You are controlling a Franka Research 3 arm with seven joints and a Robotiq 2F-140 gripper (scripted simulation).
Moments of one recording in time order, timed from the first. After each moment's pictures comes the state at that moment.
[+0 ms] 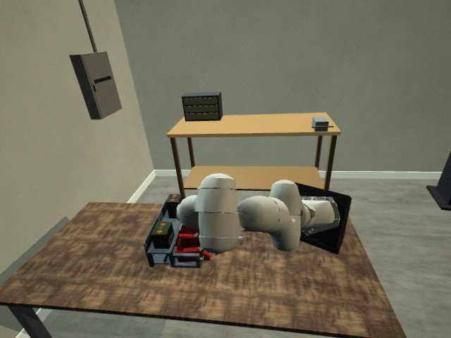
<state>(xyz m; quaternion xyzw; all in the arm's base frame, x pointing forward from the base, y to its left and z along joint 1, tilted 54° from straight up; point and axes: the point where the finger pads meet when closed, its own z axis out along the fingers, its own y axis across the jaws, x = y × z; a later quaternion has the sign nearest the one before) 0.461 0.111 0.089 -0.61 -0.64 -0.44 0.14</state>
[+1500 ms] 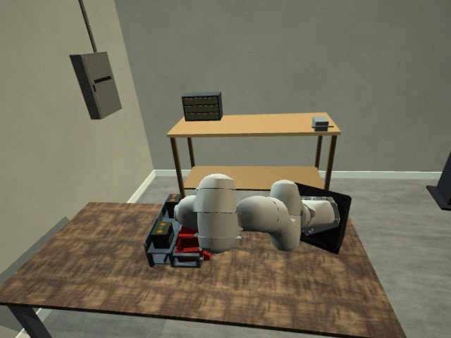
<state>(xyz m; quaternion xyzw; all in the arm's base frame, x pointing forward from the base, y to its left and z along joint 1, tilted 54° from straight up) 0.478 0.109 0.095 -0.61 -0.65 -0.44 0.14</state>
